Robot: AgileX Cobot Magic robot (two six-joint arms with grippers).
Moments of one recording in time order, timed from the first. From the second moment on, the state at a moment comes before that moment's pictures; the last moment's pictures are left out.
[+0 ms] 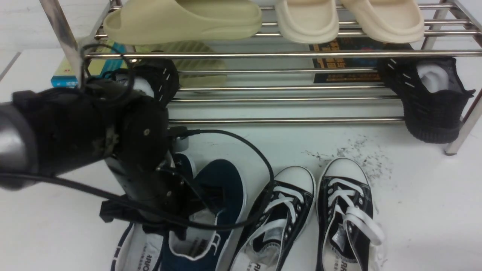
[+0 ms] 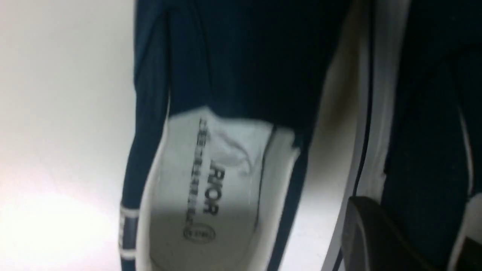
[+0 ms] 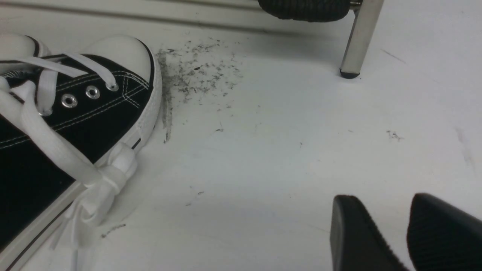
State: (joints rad) right arm 0.00 -0.01 0.01 0.07 0.40 -0.09; left arm -0.61 1.52 -1.02 -0.01 0.94 -0.67
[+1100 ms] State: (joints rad) right arm 0.00 -0.01 0.01 0.07 0.40 -0.09; left arm -0.61 1.24 -1.03 0.11 0.90 -0.69
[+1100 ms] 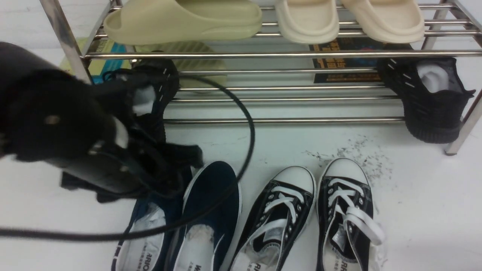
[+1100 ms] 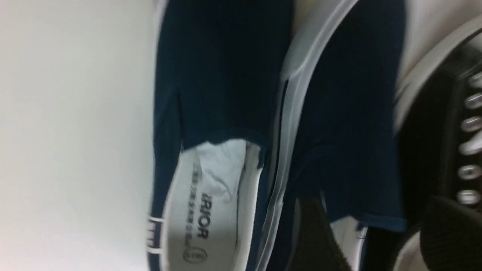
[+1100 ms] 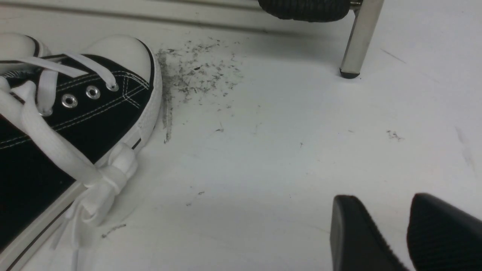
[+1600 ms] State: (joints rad) right arm 0.00 -0.01 0.01 0.07 0.40 -0.09; left arm -0.61 0.83 -0.92 0.27 1.11 -0.59
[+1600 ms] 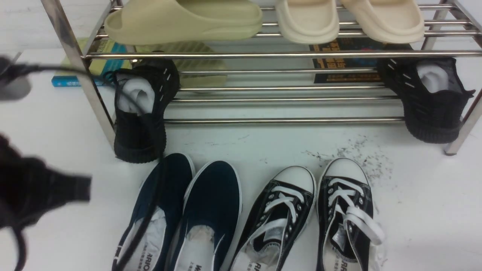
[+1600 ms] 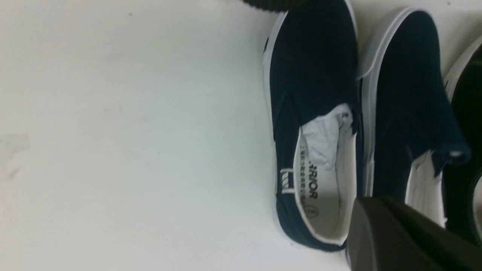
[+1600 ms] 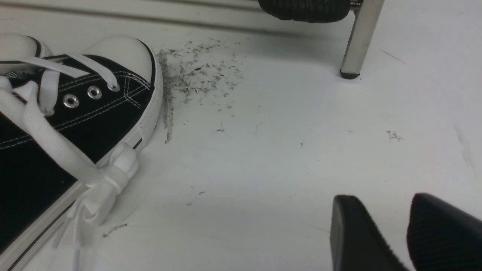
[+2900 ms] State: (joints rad) right arm 0.00 -0.01 0.01 0.07 0.40 -0.09; left arm -0.61 0.28 -0.29 0.38 0.47 -0.65
